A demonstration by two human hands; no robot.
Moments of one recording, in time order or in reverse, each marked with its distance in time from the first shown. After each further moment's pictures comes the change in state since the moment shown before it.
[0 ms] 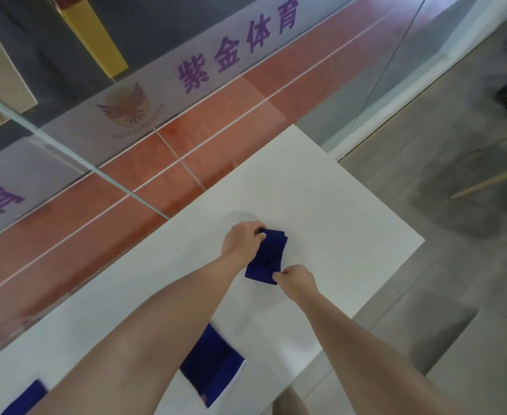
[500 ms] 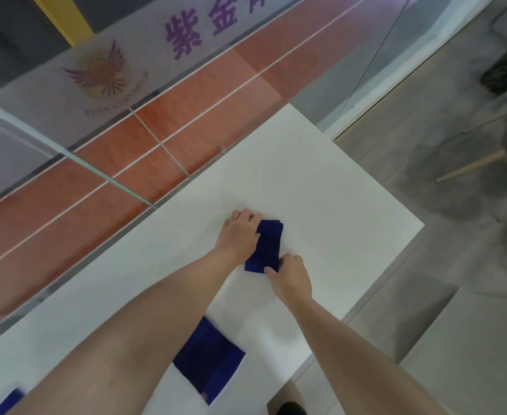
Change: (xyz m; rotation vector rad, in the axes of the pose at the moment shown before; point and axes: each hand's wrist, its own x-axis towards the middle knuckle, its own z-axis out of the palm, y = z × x) left_hand 0.014 -0.039 0.022 0.439 -0.066 0.287; right_hand 0.006 0.007 0.040 -0.085 0.232 -0.032
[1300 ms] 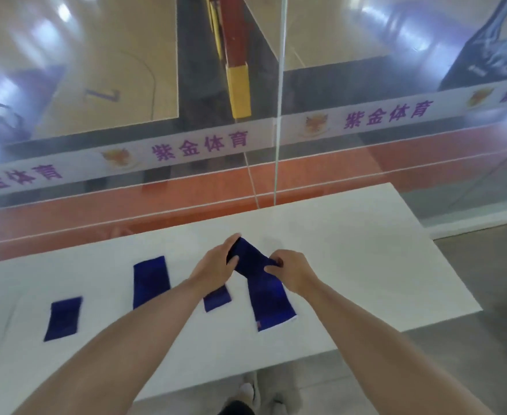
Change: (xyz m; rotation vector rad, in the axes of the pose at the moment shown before) left_hand -0.385 -0.038 -0.077 -0.449 0.400 -0.505; right_hand -0.219 -0.082 -0.003 -0.242 -0.329 -0.881
